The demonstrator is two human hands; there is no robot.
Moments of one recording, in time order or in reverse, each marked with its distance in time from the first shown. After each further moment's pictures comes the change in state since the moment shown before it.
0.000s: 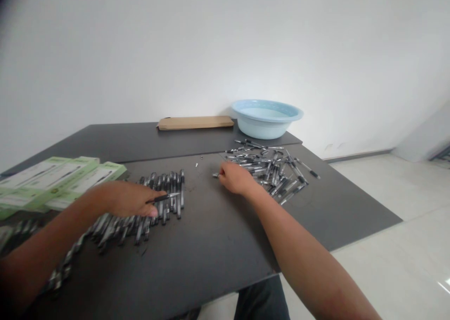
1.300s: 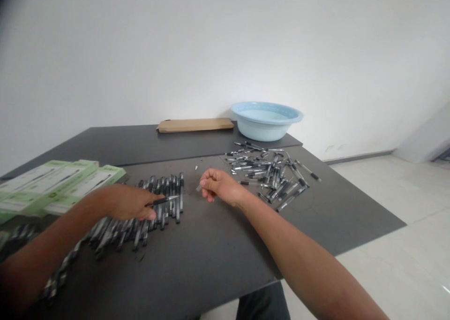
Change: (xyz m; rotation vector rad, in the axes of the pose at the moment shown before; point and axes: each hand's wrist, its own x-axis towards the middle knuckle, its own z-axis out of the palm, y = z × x) left_hand 0.002 0.001 -0.003 -0.027 -0.020 -0.023; right_hand -0.002 -0.027 0.025 1.369 -0.240 -0.063
